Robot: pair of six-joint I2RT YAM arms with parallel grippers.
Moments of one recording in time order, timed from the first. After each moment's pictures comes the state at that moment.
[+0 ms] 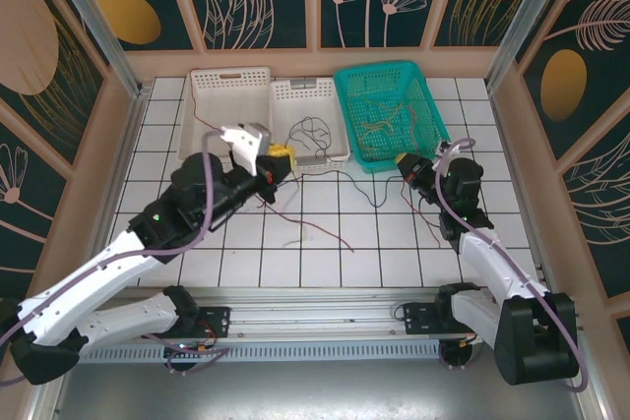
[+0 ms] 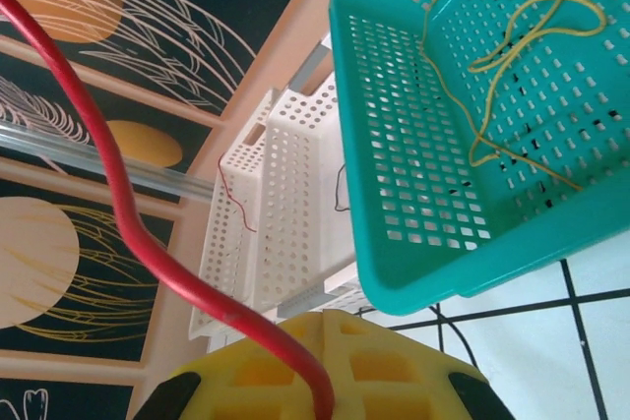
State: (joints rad) left arm -0.88 0.95 1.08 -0.21 -0.08 -0.25; right arm 0.12 1.01 0.44 0.31 -0.45 0.95
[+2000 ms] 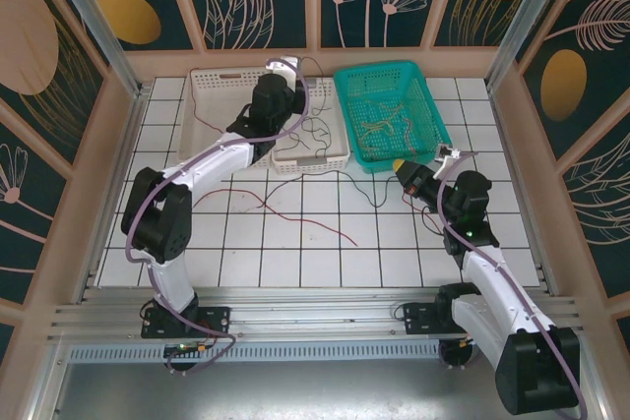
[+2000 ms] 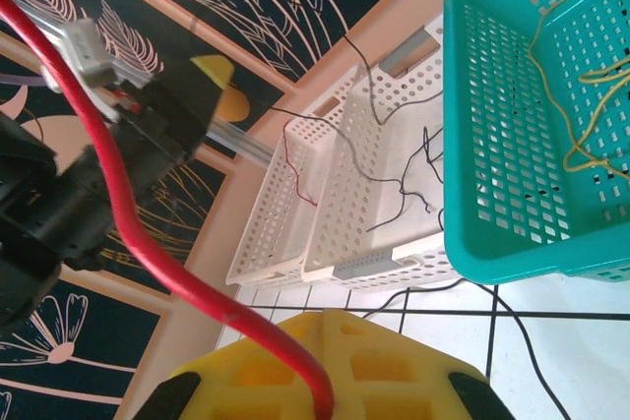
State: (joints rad) left arm -0.54 1.85 1.42 0.21 -0.18 -0.19; right arm 0.14 0.83 0.38 0.34 -0.57 0.85
